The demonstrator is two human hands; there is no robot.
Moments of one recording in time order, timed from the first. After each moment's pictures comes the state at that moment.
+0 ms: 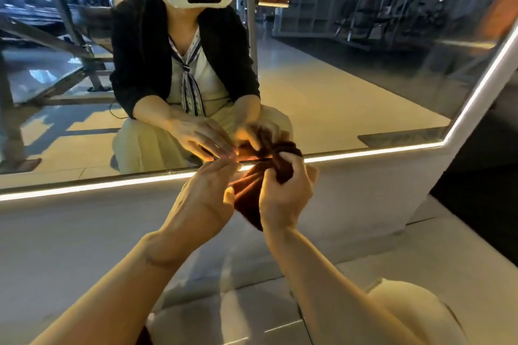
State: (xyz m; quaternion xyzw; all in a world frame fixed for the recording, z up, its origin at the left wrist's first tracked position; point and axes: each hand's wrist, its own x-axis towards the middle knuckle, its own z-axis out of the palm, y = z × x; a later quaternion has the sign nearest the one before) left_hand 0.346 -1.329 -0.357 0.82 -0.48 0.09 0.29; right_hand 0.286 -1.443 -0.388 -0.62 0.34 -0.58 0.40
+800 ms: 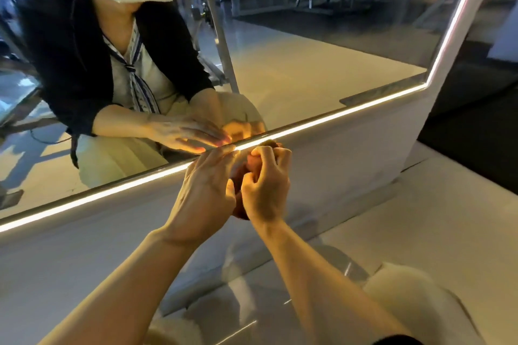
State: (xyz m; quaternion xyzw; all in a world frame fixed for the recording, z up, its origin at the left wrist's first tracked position) left_hand 0.364 -1.307 -0.372 0.75 -0.58 0.10 0.29; right_hand 0.306 -1.404 -0.424 -0.71 0.34 -0.56 0.28
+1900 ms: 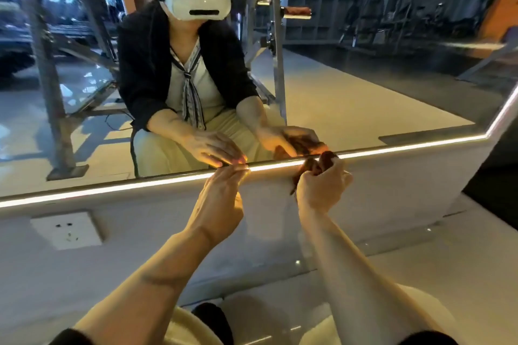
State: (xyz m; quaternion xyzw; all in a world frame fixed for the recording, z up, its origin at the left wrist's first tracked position) left_hand 0.410 -1.188 -0.368 0.81 -0.48 0.09 0.33; right_hand 0.327 -1.331 -0.357 -0.59 0.52 -0.47 0.40
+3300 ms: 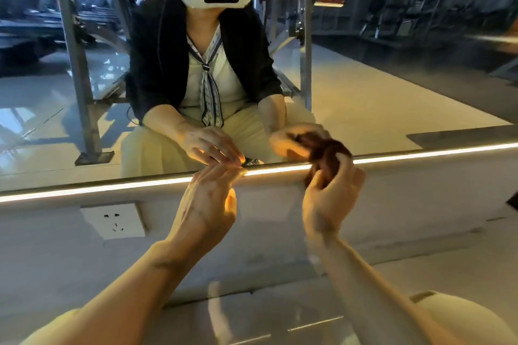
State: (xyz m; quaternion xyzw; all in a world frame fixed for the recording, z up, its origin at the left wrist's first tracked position) left_hand 0.465 -1.109 -0.369 0.80 -0.47 0.16 0.33; right_hand 0.374 -1.269 -0.385 -0.66 0.39 -0.58 0.26
